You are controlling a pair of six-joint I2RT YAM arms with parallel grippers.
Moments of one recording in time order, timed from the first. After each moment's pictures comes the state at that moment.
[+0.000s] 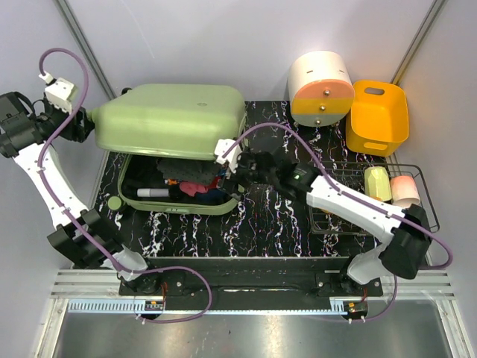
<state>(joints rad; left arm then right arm) 0.68 1.51 1.78 -0.91 0.90 0.81 0.89 1.45 1.28 -0.26 -0.28 -0.32</state>
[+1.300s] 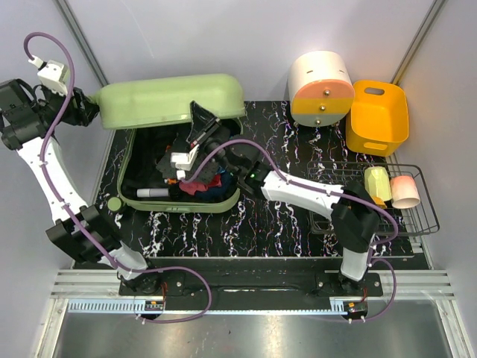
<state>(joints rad) 0.63 1.57 1.85 -0.74 0.92 0.44 1.00 1.83 1.43 0.71 0.09 -1.64</state>
